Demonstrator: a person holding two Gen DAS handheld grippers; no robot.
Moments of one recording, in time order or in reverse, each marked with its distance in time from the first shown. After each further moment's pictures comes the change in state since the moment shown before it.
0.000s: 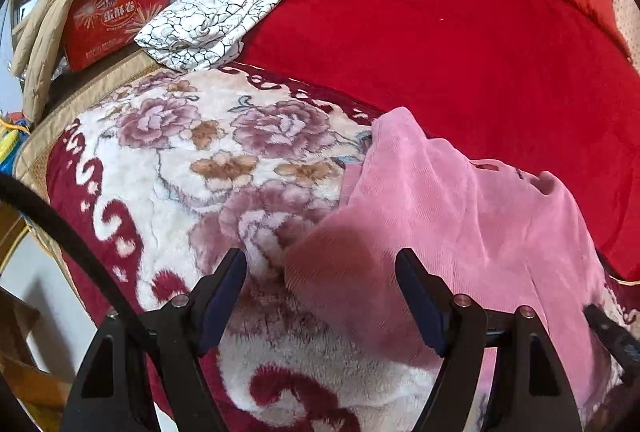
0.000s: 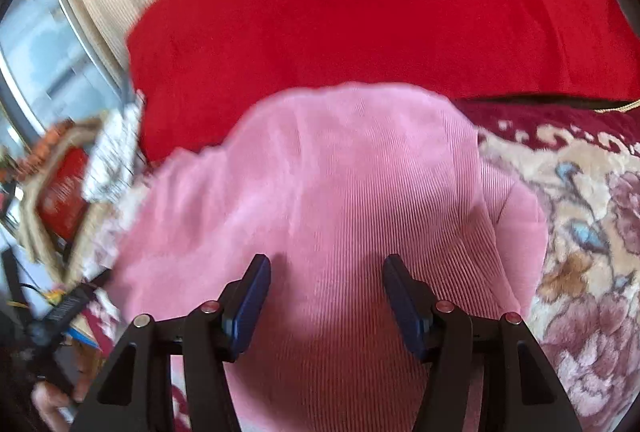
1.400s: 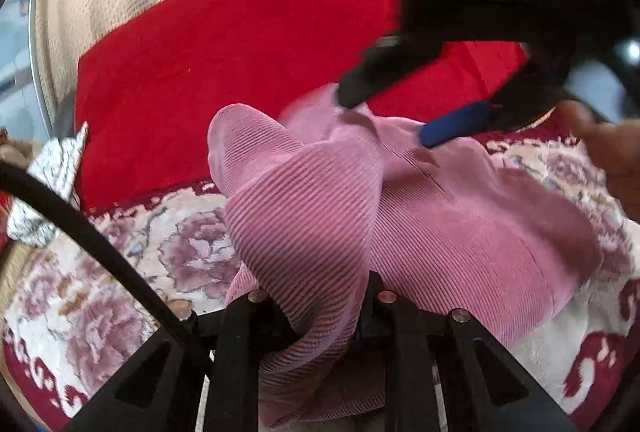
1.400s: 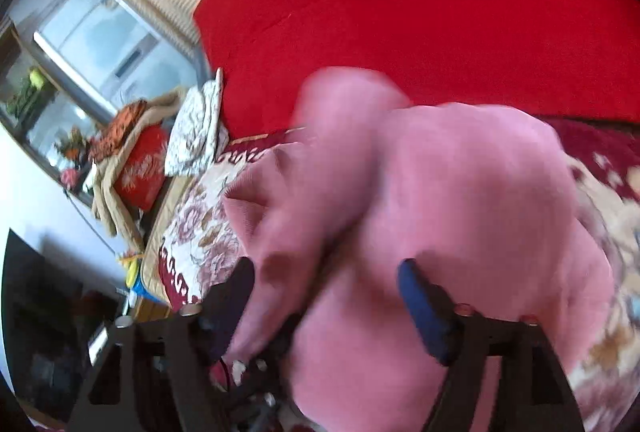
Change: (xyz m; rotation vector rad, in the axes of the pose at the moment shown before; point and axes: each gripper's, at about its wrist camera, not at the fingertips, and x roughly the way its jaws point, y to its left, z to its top) left arm -0.001 -0.157 -0.062 0.648 -0.201 -0.306; right arm 0.005 0.027 0.073 -0.065 0.166 0.371
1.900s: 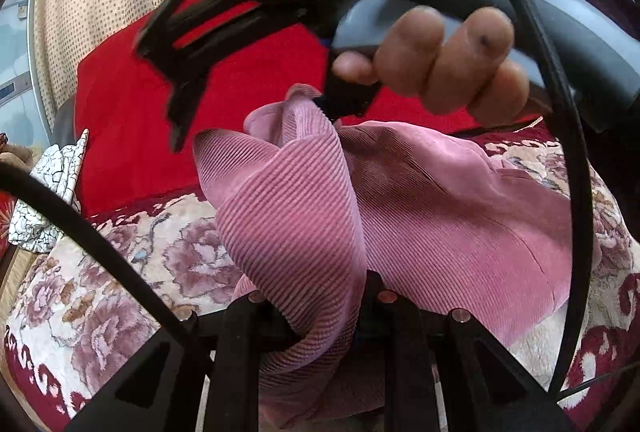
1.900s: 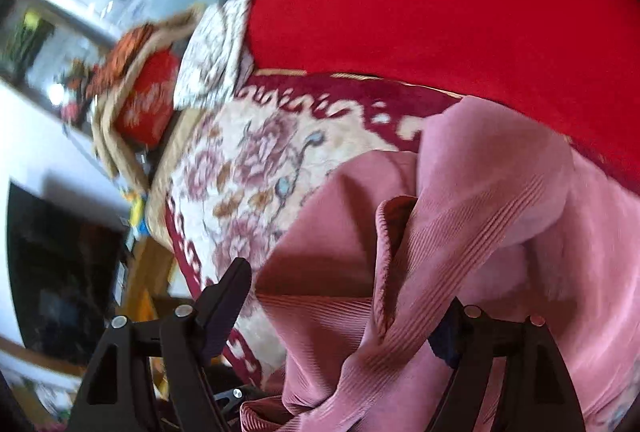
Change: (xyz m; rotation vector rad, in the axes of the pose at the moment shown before) left arm -0.008 -0.009 -0.001 0.042 -0.022 0.009; right arm 0.105 0.073 0.071 -0.166 0.319 0.024
